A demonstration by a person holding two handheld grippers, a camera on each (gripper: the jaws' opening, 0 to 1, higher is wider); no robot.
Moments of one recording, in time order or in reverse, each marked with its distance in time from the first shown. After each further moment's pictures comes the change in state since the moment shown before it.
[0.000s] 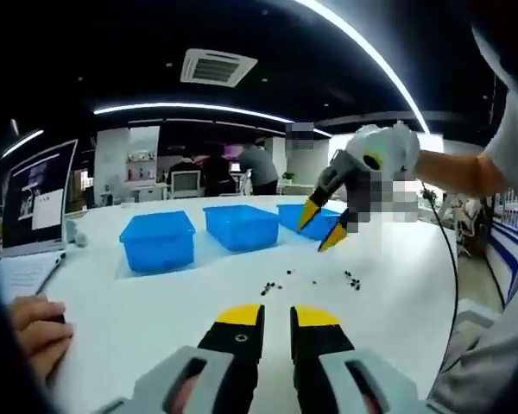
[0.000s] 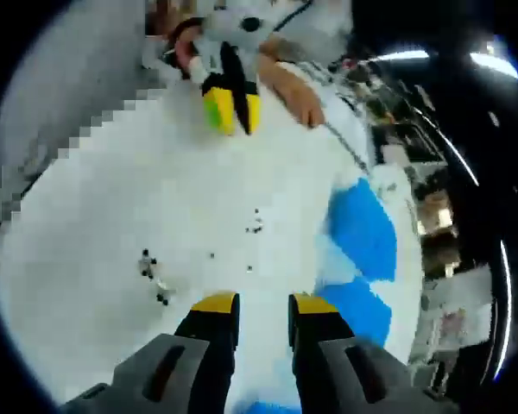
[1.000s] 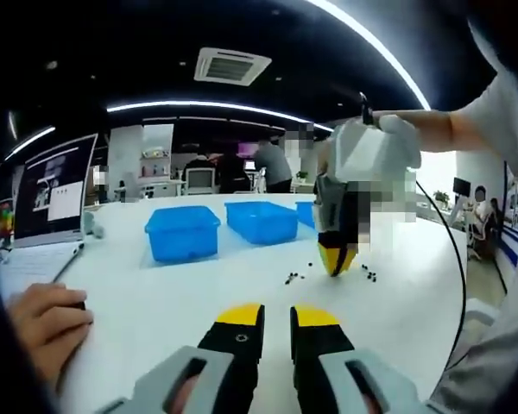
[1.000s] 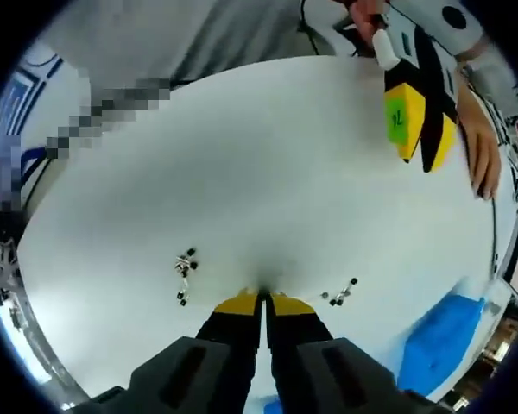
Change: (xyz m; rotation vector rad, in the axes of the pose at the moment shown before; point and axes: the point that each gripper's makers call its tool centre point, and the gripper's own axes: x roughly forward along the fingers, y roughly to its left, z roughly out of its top) left arm -0.017 0.023 -0.011 -0.023 0.006 0.068; right arm 0.030 0.024 0.015 -0.340 0.065 0.551
